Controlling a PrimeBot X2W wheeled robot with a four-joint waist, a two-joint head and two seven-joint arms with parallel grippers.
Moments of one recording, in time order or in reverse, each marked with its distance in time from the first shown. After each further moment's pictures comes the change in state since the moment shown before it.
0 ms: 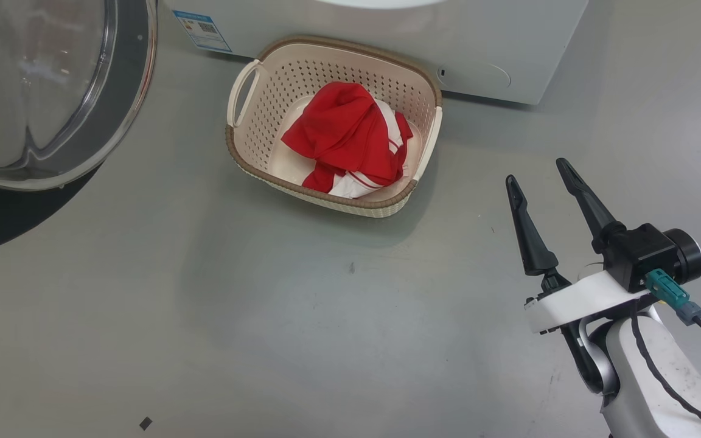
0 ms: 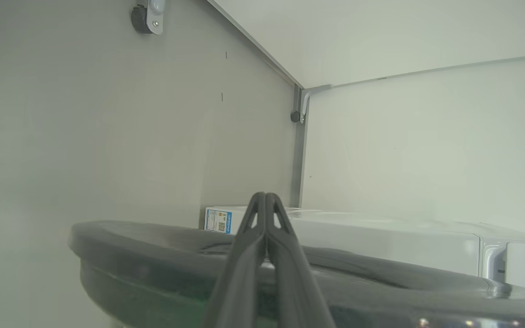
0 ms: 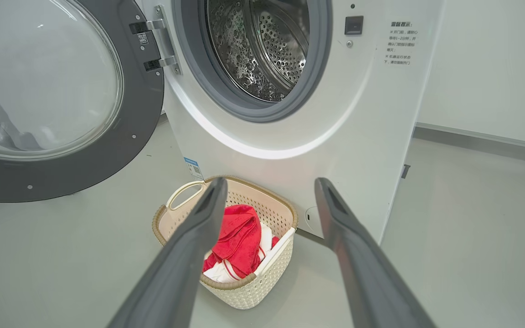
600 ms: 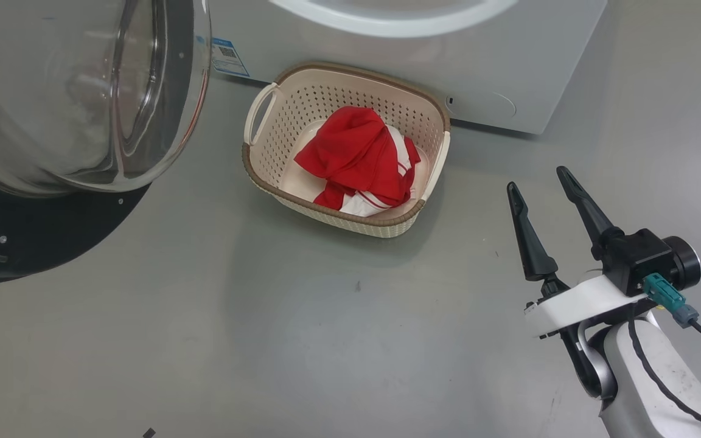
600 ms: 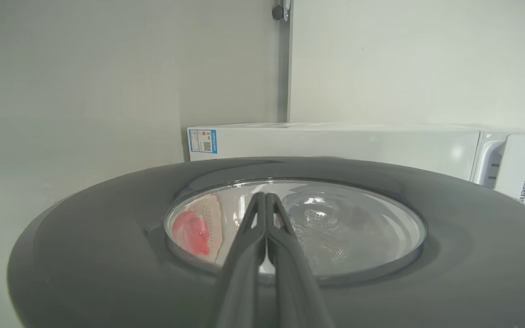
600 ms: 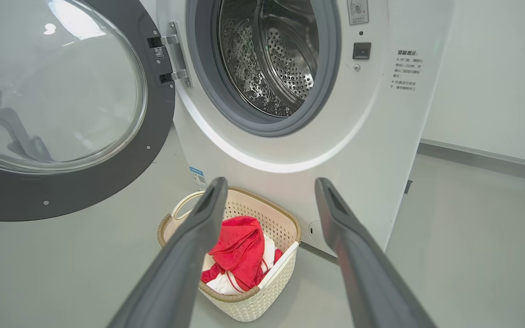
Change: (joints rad) left arm 0.003 -0.084 -0.079 0.027 -0.013 -0.106 0.241; right arm 0.002 0.003 -0.005 0.037 0.002 -0.009 -0.018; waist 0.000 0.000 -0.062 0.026
